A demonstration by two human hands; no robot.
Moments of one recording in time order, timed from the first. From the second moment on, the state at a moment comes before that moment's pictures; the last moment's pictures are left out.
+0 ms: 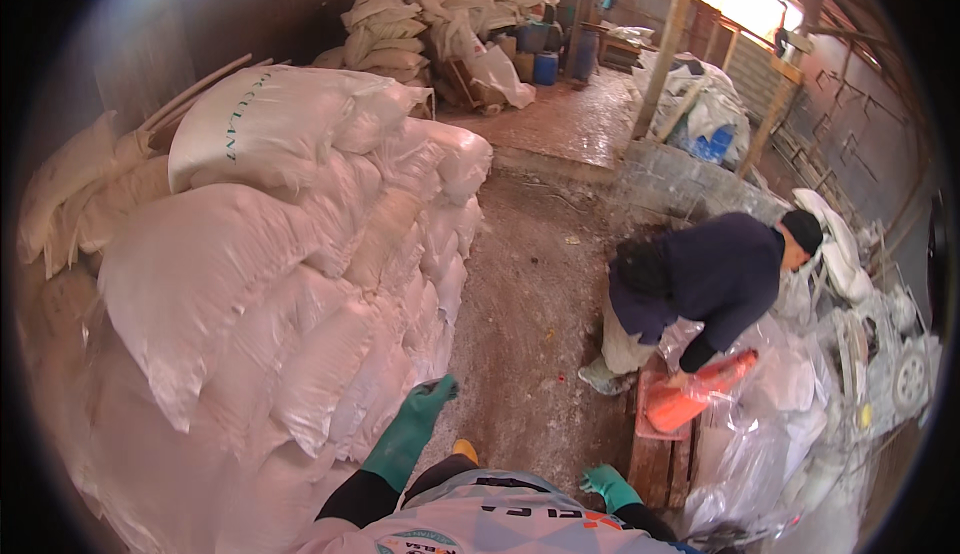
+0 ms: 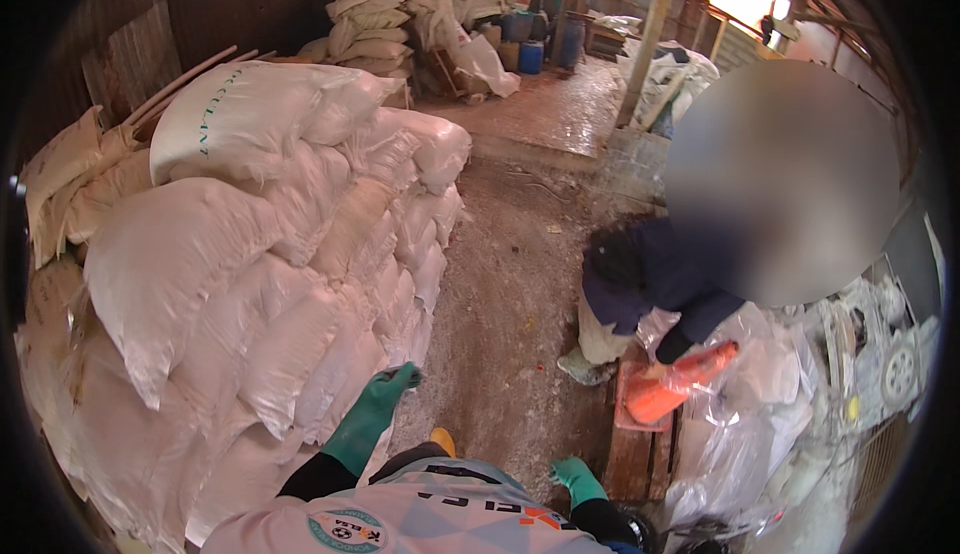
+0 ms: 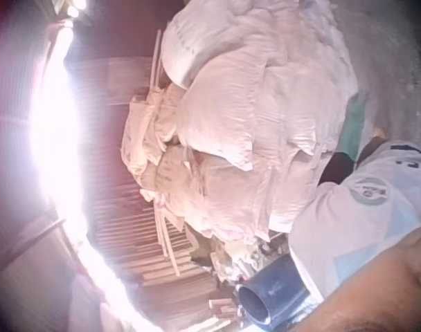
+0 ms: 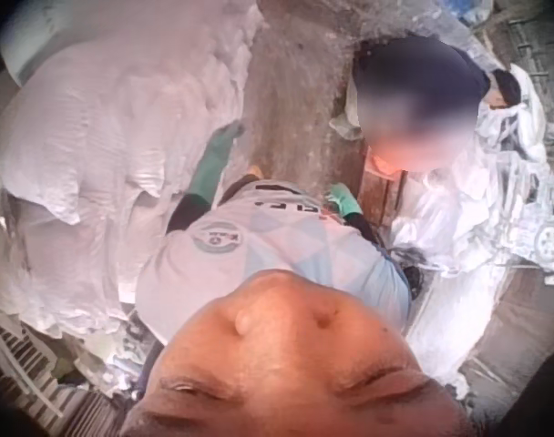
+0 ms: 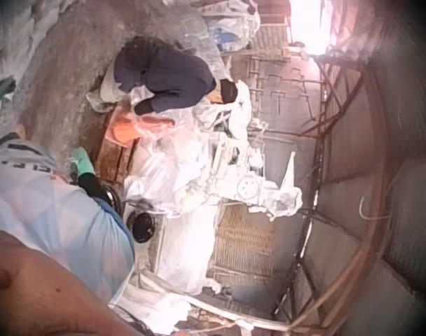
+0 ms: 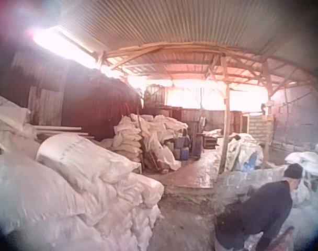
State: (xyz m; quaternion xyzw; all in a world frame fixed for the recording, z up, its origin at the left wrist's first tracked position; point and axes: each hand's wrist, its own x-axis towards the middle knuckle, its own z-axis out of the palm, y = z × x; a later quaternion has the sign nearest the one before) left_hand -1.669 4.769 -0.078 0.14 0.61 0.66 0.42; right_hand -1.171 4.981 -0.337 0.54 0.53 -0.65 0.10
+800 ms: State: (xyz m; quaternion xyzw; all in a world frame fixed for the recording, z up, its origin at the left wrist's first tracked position) left_hand -1.925 5.220 -0.056 0.18 0.62 0.64 0.42; right_hand -1.685 5.401 -0.106 0.33 0.51 -0.79 -0.07
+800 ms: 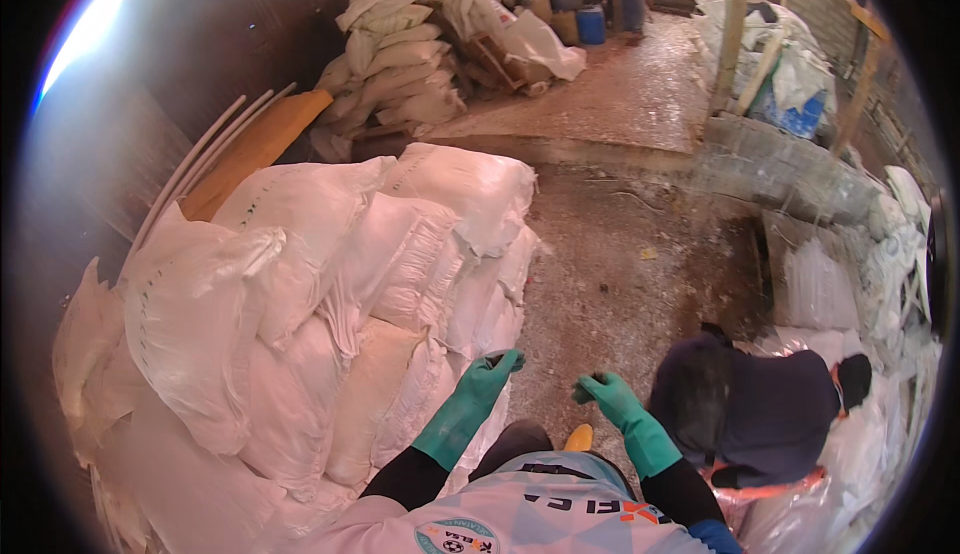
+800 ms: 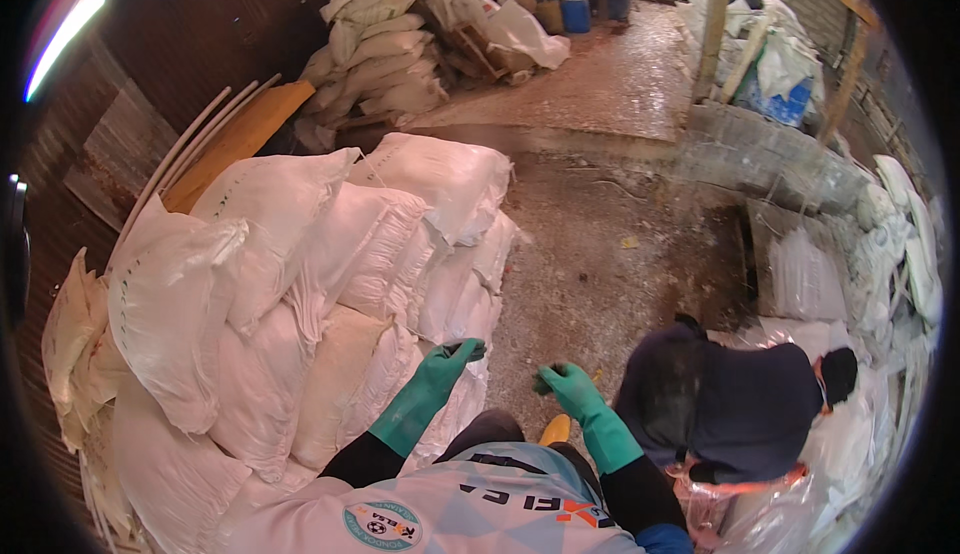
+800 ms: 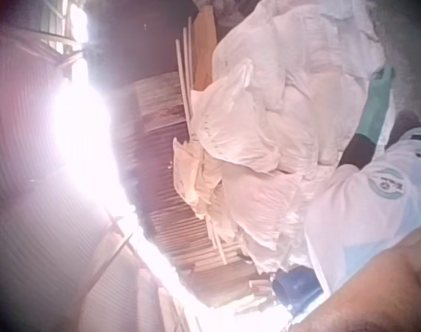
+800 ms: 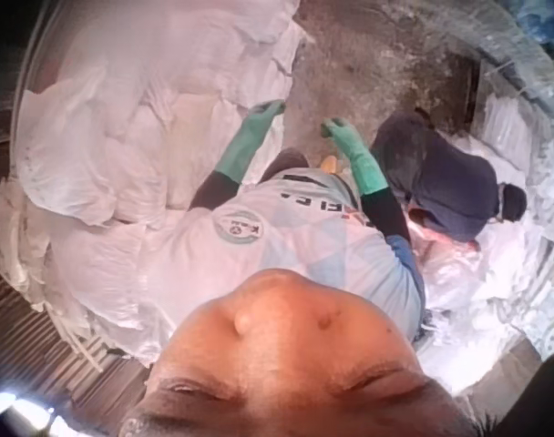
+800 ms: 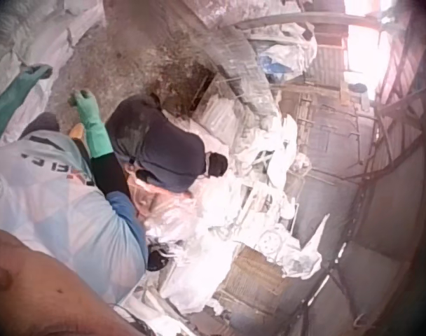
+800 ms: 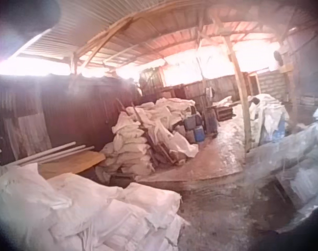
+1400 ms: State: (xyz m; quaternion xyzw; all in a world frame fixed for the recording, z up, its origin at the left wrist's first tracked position) left_hand -2.172 5.369 0.017 0.04 0.64 0.70 0.31; right_hand -1.944 5.696 -0.154 0.42 0.53 -0.73 -0.06
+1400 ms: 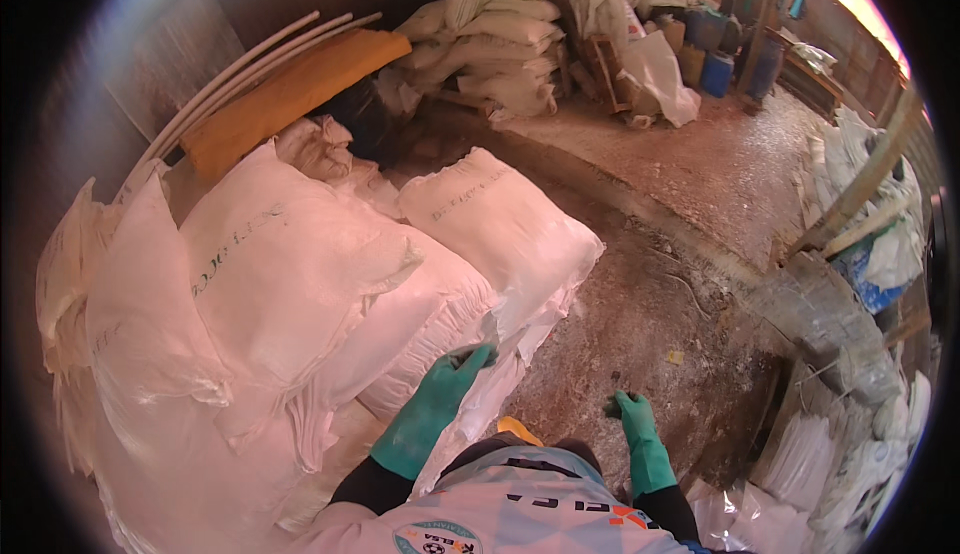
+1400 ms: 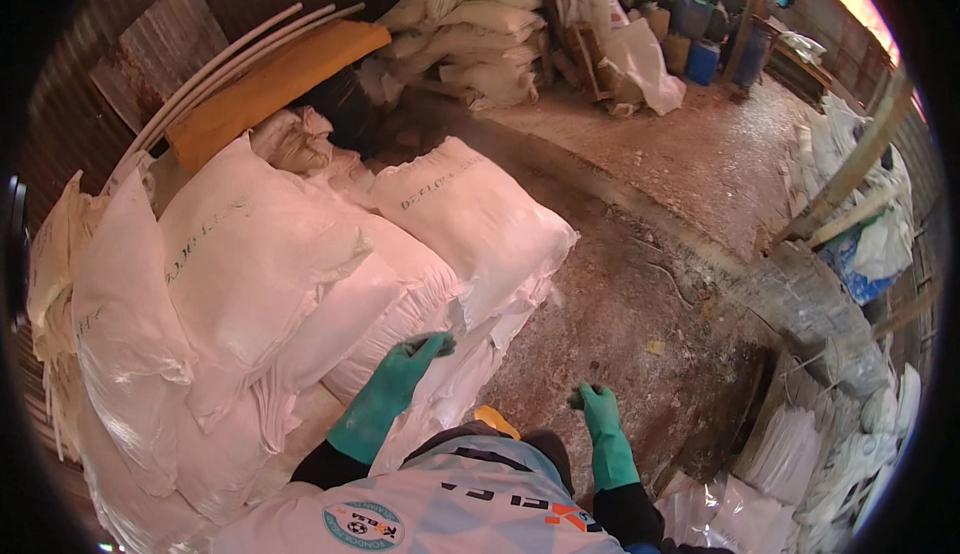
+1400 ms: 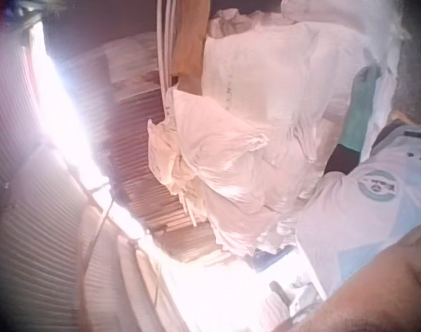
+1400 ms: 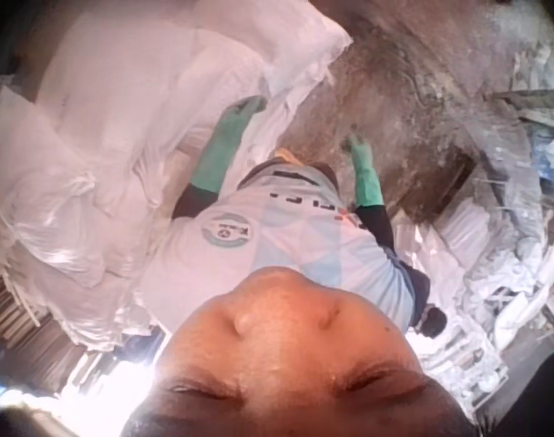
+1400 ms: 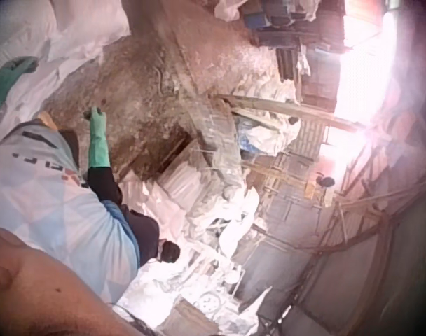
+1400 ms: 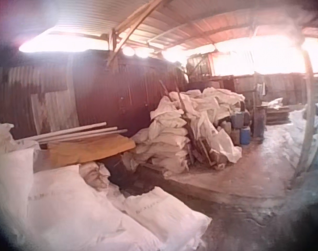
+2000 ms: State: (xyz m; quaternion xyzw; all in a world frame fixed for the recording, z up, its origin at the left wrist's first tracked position) left_hand -2.293 5.497 0.067 -0.14 0.74 0.65 0.08; right_hand -2.412 5.788 -0.069 0.04 0.71 -0.71 -0.03
